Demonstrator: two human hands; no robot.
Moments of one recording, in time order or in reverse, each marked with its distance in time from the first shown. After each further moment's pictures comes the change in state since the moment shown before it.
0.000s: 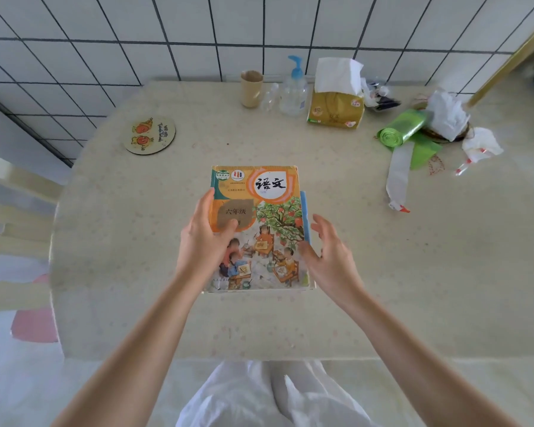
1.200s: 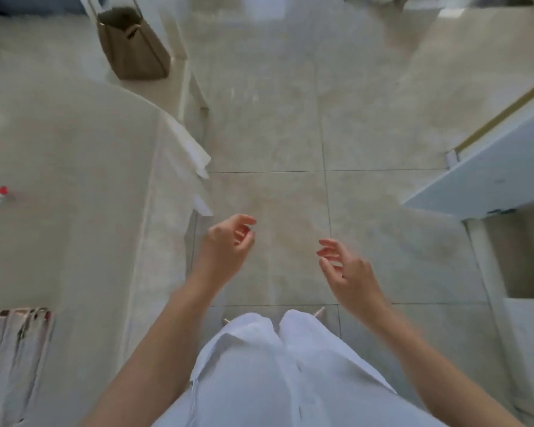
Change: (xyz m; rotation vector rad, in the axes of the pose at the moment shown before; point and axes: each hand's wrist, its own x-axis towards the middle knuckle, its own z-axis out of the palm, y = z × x) left_hand -0.386 0.032 0.162 0.344 -1.364 1.115; right_hand -0.526 0.139 0.113 0.426 1.137 0.910
